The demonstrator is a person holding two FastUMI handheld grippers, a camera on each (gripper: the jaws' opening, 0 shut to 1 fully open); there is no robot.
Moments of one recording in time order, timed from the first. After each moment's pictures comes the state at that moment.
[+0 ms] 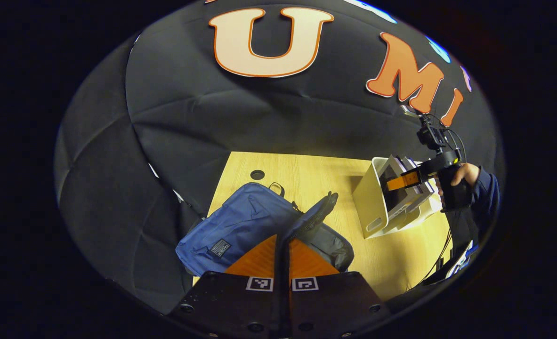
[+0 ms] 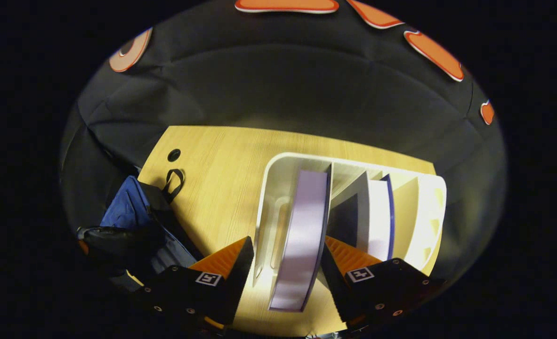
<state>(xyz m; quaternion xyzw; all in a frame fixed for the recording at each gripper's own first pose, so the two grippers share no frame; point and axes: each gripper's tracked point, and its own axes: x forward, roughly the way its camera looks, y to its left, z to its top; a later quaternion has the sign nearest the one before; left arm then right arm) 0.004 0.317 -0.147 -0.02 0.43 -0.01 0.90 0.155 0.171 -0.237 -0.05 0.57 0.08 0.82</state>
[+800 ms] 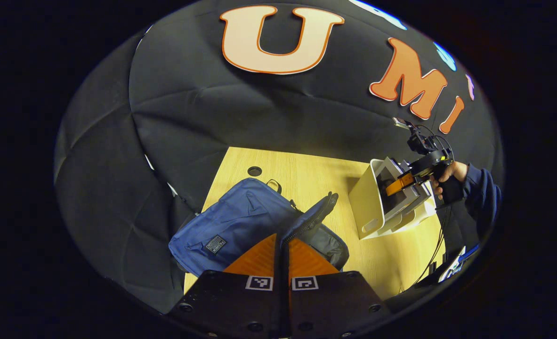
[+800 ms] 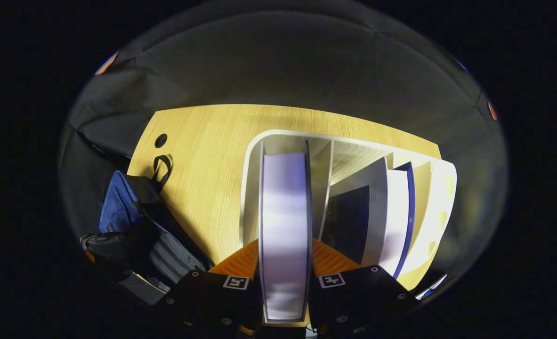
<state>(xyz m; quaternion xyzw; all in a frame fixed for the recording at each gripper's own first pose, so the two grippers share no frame) -0.002 0.321 -0.153 -0.05 0.44 -0.01 0.90 0.149 0.154 -0.251 -0.04 0.62 0.07 0.78</state>
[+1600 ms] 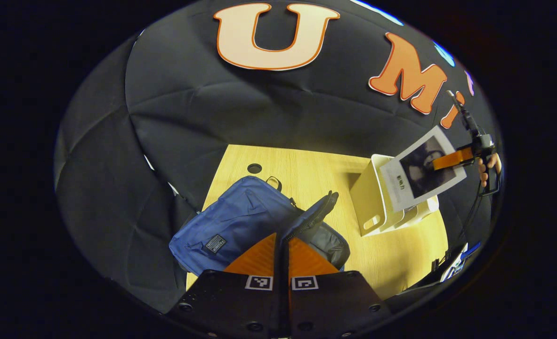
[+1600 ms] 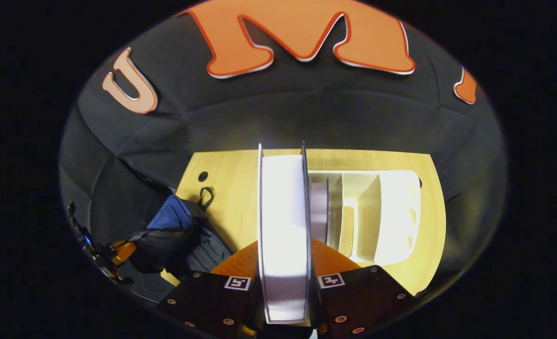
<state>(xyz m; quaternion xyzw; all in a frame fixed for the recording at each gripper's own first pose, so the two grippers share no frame) 0.001 0.316 -0.157 -0.04 0.45 -0.01 0.89 0.122 0.104 -0.088 0.06 0.50 0.13 0.85</state>
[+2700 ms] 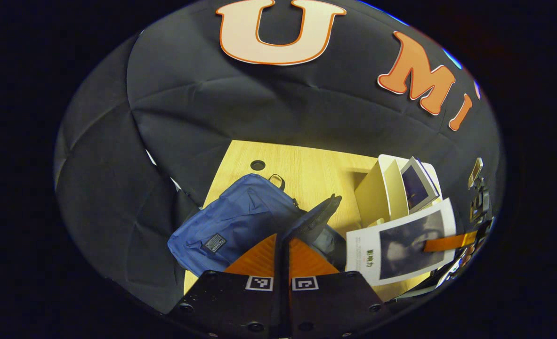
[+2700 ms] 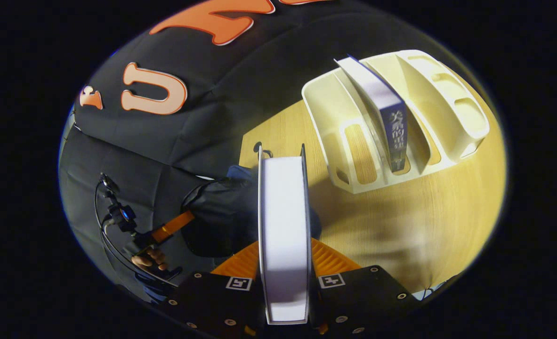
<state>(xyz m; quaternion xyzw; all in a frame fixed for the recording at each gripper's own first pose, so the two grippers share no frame) 0.010 0.314 -0.164 -0.05 0.47 0.01 0.88 -0.059 0.209 -0.175 0.30 0.55 0.21 0.75</state>
